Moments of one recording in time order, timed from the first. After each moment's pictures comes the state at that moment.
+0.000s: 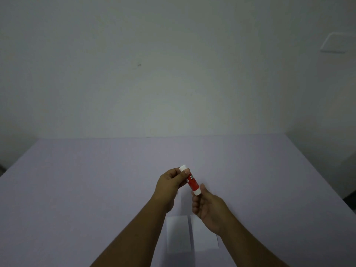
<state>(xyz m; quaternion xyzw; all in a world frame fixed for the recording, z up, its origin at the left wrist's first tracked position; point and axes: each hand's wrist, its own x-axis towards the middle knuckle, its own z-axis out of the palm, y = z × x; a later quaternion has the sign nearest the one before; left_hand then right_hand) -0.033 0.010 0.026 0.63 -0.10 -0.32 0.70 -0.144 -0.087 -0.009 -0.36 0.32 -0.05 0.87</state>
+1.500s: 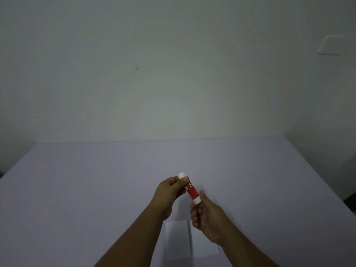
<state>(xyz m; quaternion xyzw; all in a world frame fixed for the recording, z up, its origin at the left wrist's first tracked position) -0.028 0.011 0.011 0.61 -0.09 -0.36 0.70 -0.146 -0.081 -0.007 -0.40 0.34 0.01 0.85</state>
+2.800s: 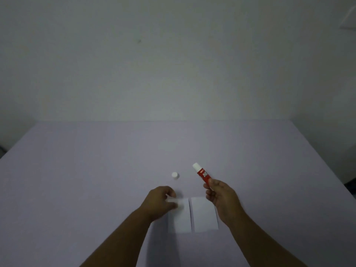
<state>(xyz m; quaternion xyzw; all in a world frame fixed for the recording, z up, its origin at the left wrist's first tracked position) -0.032 0.077 -0.054 0.86 -0.28 -0.30 0.30 -0.163 -0.094 -0.031 -0.45 0.39 -0.15 0.79</state>
